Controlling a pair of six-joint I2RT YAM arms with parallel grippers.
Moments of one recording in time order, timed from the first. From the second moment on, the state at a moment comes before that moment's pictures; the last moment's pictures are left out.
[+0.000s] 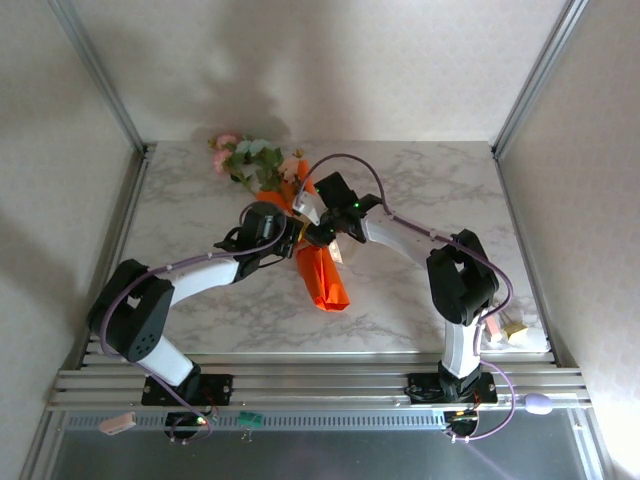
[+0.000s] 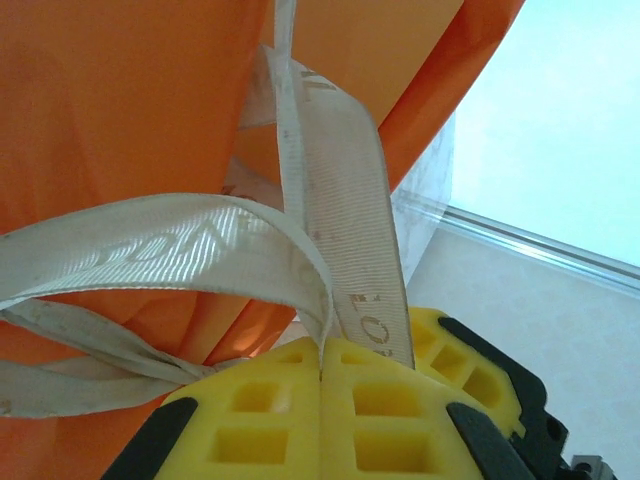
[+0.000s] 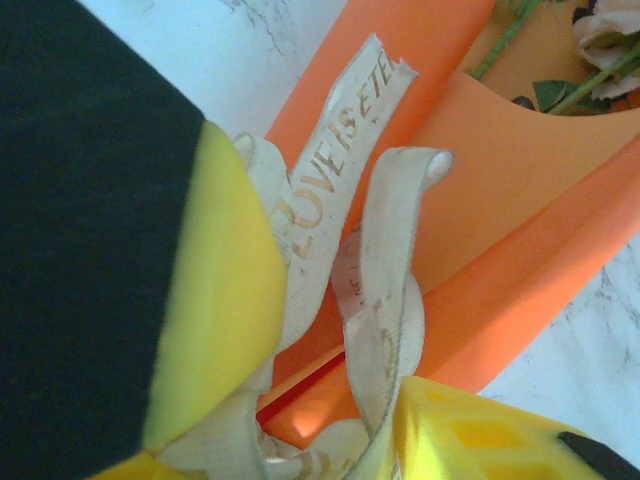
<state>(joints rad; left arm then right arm) -0.53 1.58 0.84 0.20 0.09 -1.63 0.71 1.90 1.47 -0.50 -0.13 -0.41</state>
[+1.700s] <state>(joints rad) -0.57 1.56 0.65 0.44 0.20 -2.03 0.58 1.89 1.42 -0.49 -0.51 -0.14</state>
